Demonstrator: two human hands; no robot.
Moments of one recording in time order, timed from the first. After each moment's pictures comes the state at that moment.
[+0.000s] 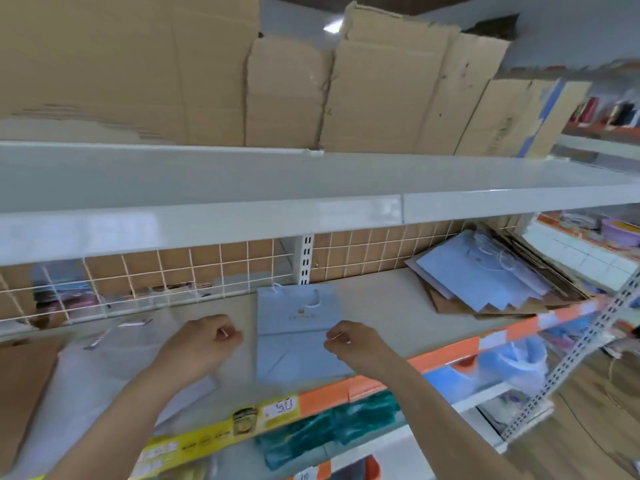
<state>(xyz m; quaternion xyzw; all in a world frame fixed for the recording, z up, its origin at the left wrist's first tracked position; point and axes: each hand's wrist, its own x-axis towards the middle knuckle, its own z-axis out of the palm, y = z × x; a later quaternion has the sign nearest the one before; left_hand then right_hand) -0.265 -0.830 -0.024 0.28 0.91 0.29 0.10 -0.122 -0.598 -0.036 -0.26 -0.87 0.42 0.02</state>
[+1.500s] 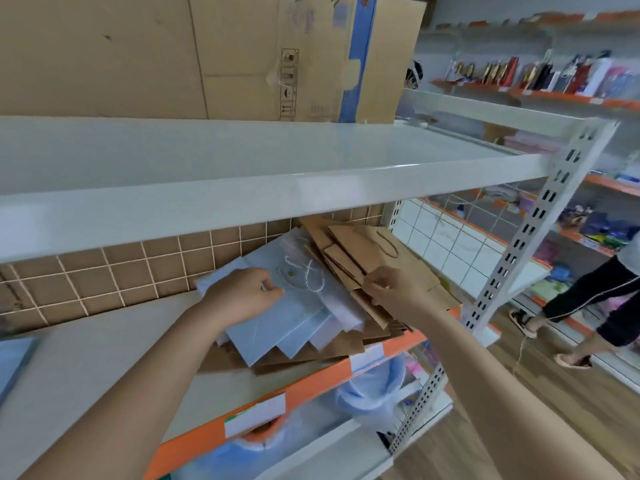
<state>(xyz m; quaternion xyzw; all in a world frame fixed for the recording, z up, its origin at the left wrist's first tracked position) -0.130 -0.202 -0.009 0.39 0.88 0.22 0.12 0.062 -0.007 0.004 -0.33 -0.88 0.30 0.14</state>
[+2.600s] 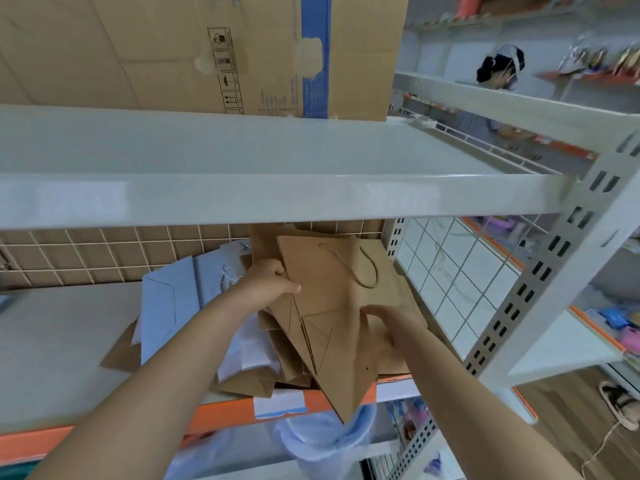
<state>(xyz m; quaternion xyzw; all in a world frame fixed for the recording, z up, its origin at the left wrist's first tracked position) -0.059 -0.002 -0.005 0.15 0.86 0.45 0.20 0.048 0.214 -0.076 -0.49 -0.66 0.56 0.03</state>
